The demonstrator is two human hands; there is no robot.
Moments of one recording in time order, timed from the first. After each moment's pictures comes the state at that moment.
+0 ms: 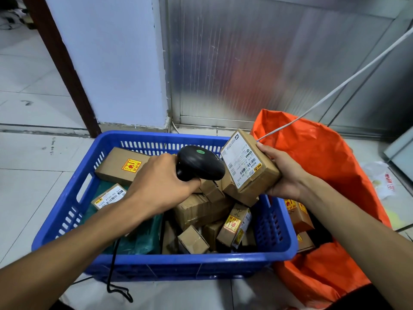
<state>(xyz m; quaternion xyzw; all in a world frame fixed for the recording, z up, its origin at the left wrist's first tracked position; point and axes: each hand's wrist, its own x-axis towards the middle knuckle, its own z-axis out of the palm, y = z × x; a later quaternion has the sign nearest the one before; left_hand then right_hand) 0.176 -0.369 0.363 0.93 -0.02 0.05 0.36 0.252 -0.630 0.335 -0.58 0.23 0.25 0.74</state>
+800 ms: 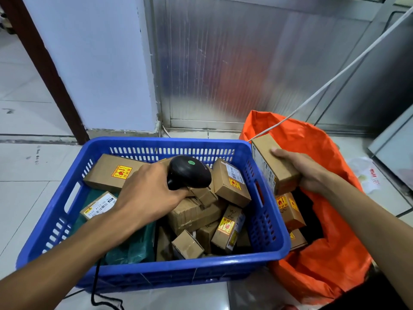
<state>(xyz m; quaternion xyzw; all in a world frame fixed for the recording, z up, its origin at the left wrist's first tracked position) 0.173 -0.372 0.366 0.95 -0.03 0.04 0.30 0.267 -0.702 0.334 -0.75 0.22 0.11 0.62</state>
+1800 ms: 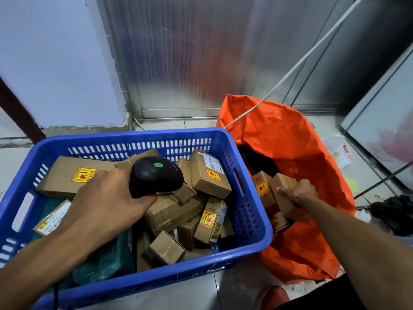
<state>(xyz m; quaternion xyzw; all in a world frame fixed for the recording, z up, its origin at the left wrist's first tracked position) 0.186 -0.372 0.347 0.96 -0.04 0.03 0.26 0.248 -0.816 0.187 -0.87 0.42 0.06 0.24</state>
